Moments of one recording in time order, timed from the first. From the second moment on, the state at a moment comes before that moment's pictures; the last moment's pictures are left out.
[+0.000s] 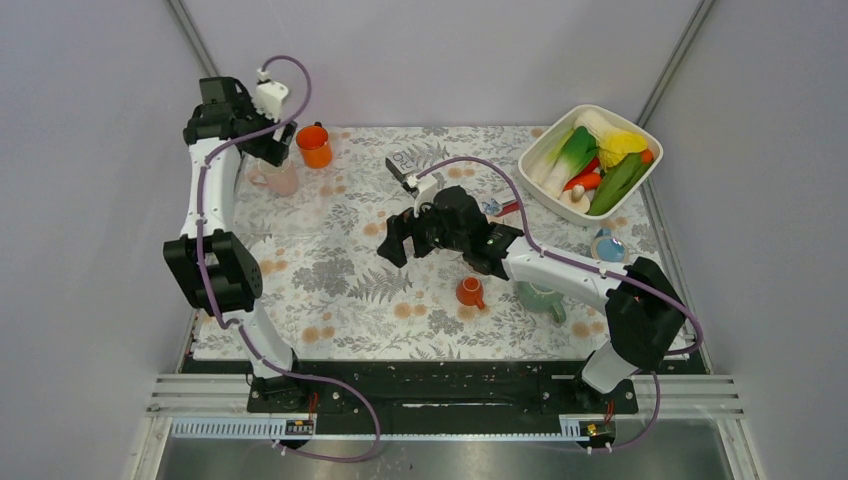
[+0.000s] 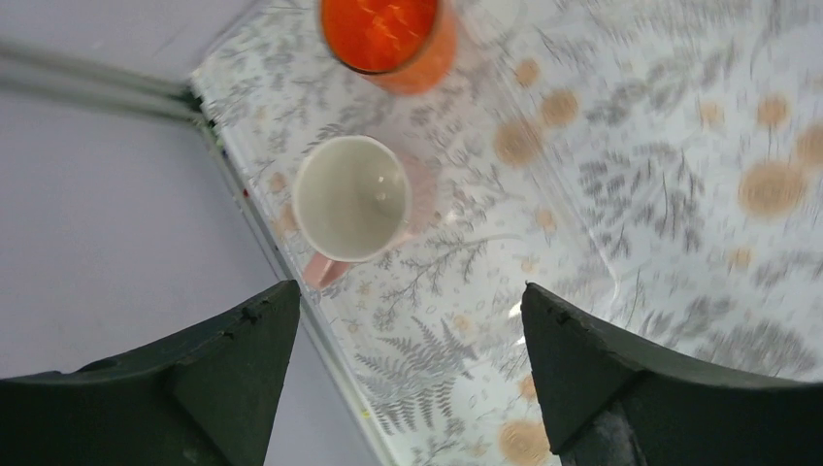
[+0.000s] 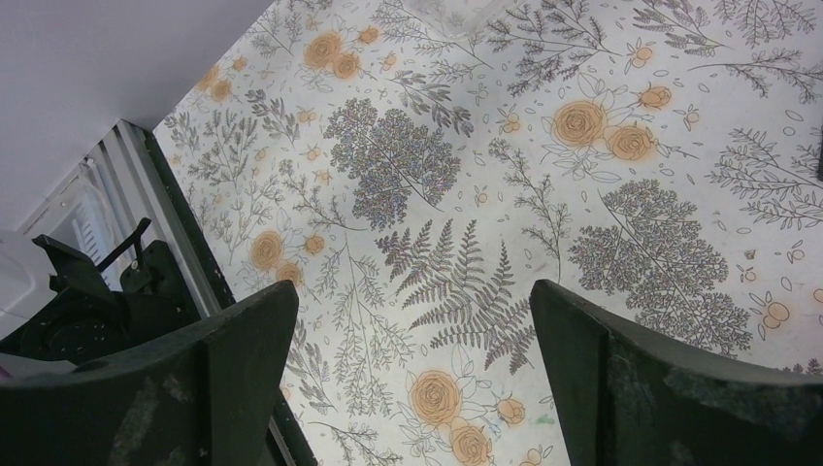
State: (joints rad) left arm 0.18 1.85 1.91 -0.84 0.30 0.69; right arm 0.87 1.60 1.16 0.07 -0.20 0.32
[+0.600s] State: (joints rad) left arm 0.24 1.79 1.45 -0.50 0.05 0.06; right arm 0.87 1.55 1.01 0.11 -0.19 0.29
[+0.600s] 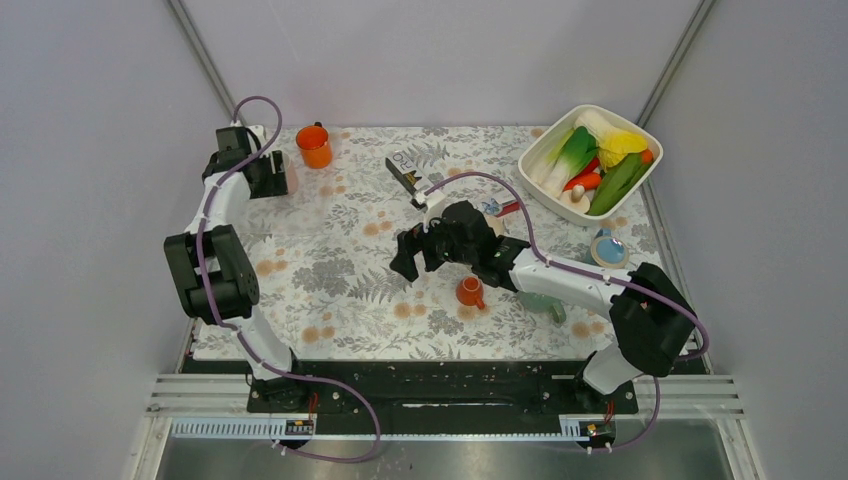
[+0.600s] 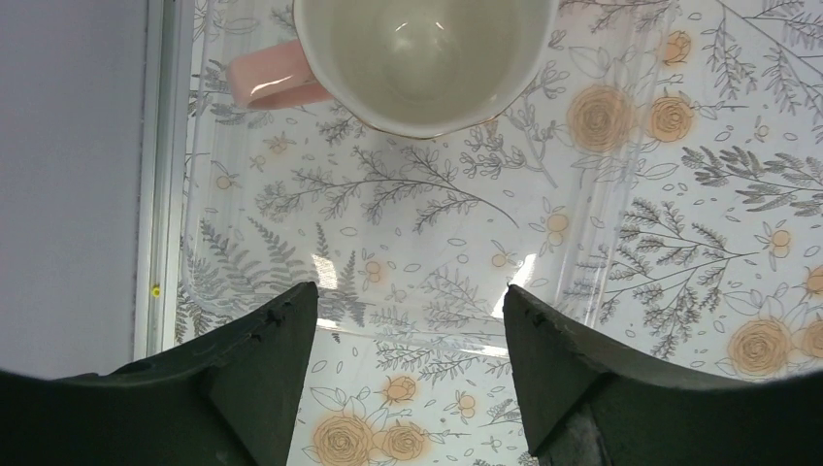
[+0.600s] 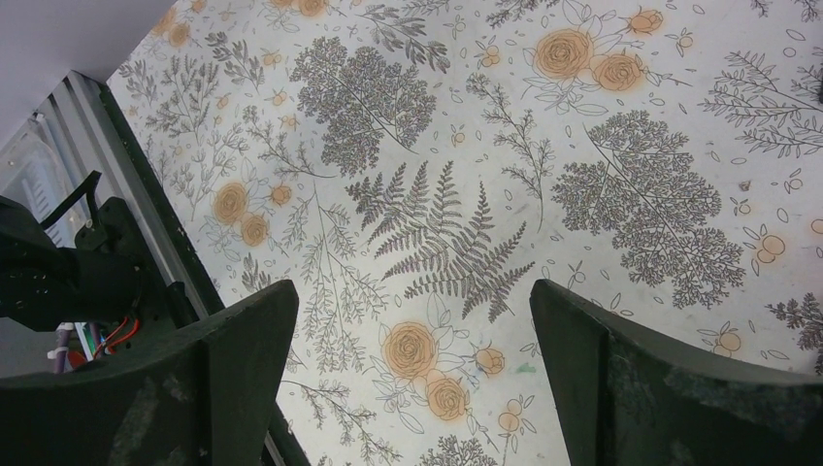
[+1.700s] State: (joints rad) left arm 0.04 2.11 1.88 -0.65 -0.13 0.65; right arm 0.85 1.54 0.97 0.07 -0.19 0.22
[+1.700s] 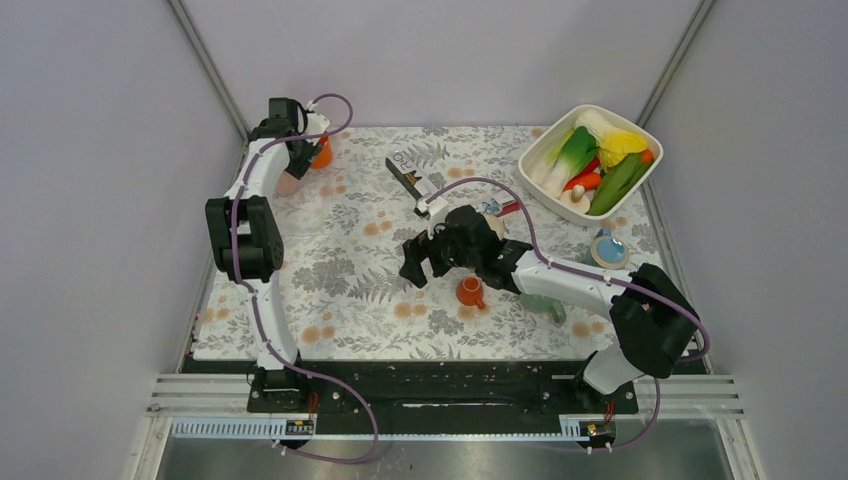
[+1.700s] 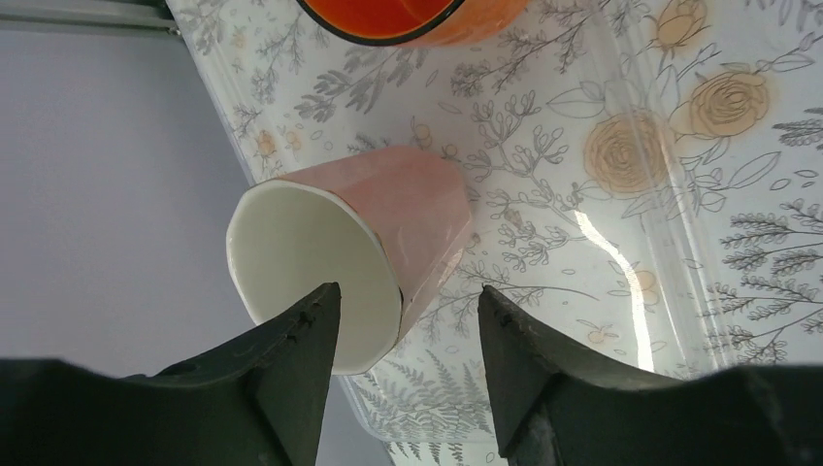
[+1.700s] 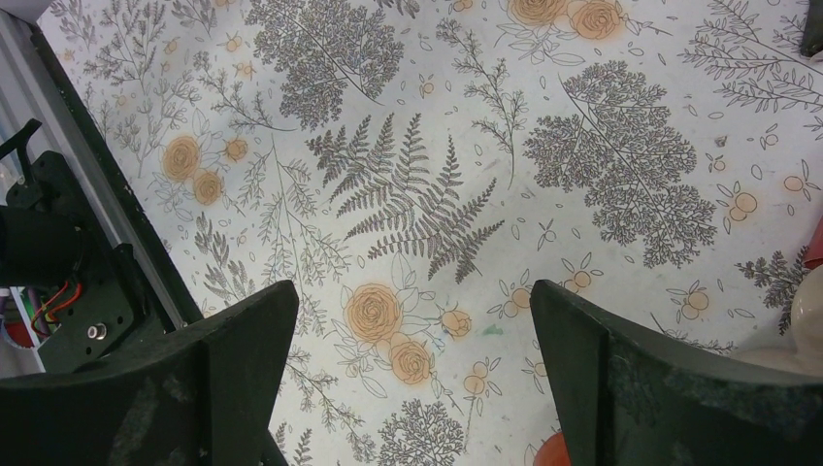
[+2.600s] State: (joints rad) left arm 0.18 2.41 2.36 -0.92 0.17 0.78; right arm 0.85 1.57 1.02 0.02 -0.19 0.22
